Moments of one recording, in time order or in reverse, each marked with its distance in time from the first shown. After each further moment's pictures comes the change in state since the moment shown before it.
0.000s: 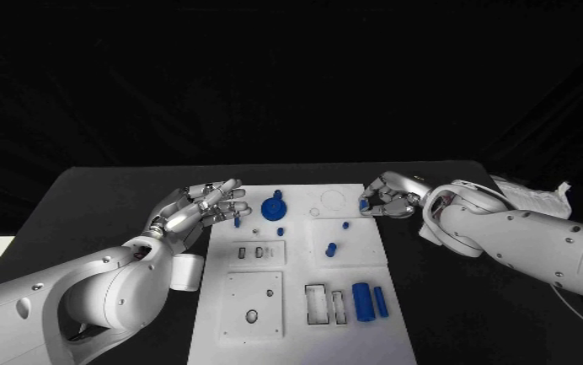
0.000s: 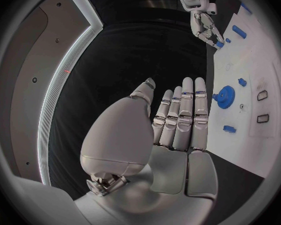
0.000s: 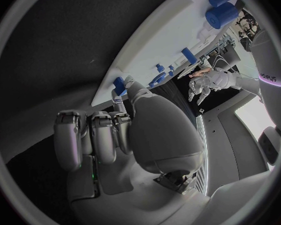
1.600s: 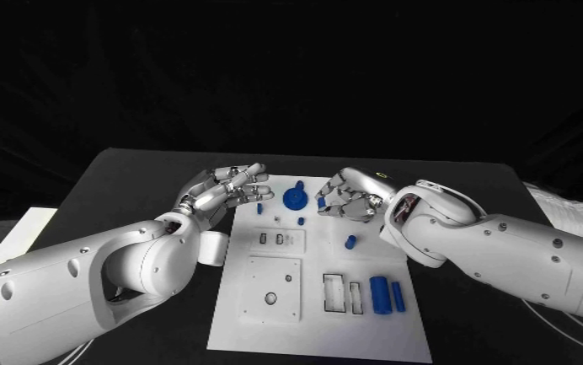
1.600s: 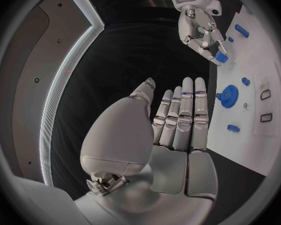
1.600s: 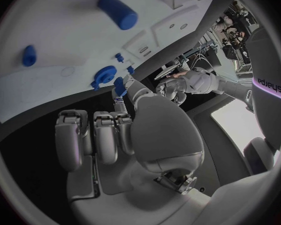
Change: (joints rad) left arm 0.000 0.025 0.000 -0.033 0.000 0.002 -0.001; left_hand 0.000 0.000 0.000 -0.006 0.000 -0.004 0.004 0.000 0.000 0.000 0.000 0.000 0.000 0.000 0.000 -0.004 0.003 0.000 0.000 0.000 0.000 -0.001; right arm -0.003 0.154 -0.003 0.215 -0.121 -0.082 -0.119; right_hand 0.003 0.058 0.062 -0.042 0.008 0.064 -0.014 0.016 0.008 0.001 -0.031 0.015 -0.001 0.000 -0.029 0.000 0.000 0.000 0.000 -0.029 0.007 0.000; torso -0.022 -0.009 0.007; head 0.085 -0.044
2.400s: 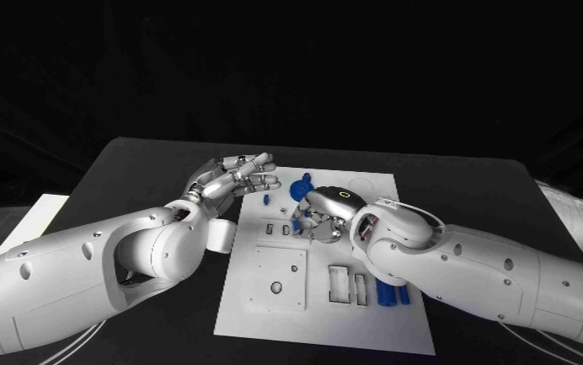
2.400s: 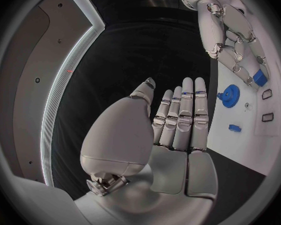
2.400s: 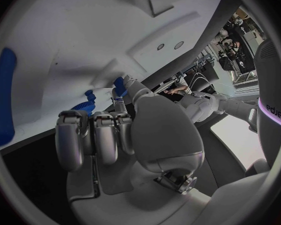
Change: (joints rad) left arm 0.000 0.006 0.000 -0.011 0.000 0.004 0.002; left_hand 0.000 0.000 -0.003 -0.003 0.000 0.000 0.000 0.000 0.000 0.000 0.000 0.000 0.000 0.000 0.000 -0.007 0.001 0.000 0.004 0.004 0.000 -0.001; right arm -0.060 0.152 -0.025 -0.008 -0.173 0.065 -0.162; right_hand -0.003 0.003 0.002 0.003 0.001 0.000 0.000 0.000 0.000 -0.002 -0.002 0.000 0.000 -0.004 -0.003 0.000 0.000 0.000 0.000 0.000 0.000 0.000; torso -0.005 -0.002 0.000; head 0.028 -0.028
